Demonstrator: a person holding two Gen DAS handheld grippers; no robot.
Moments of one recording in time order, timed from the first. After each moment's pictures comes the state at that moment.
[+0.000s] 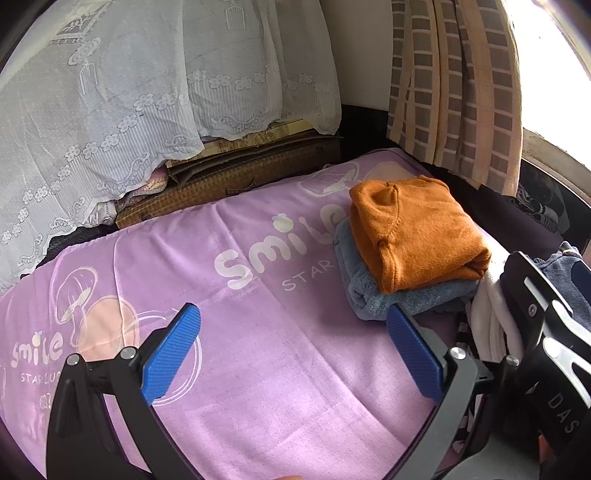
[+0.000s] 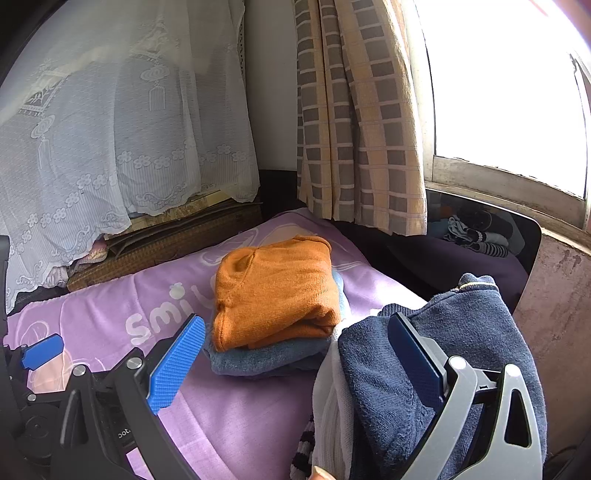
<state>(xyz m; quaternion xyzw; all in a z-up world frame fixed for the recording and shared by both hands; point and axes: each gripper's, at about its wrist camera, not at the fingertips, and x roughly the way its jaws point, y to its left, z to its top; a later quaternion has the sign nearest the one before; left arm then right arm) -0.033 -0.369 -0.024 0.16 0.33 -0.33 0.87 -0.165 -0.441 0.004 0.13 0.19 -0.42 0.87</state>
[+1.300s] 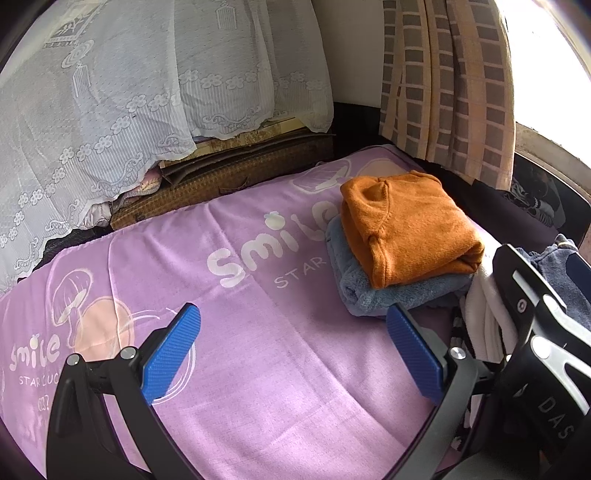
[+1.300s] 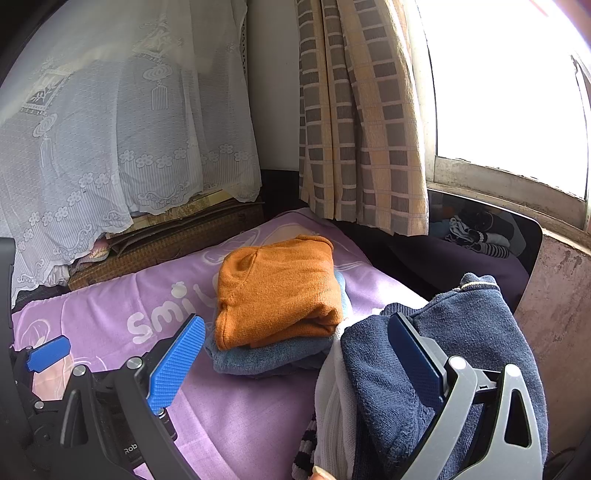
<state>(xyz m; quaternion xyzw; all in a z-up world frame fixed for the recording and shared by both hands) -0.039 -0.371 -0.025 0.17 0.32 -0.34 0.87 -0.167 -0.438 0.003 0.13 0.19 -0.42 0.87</state>
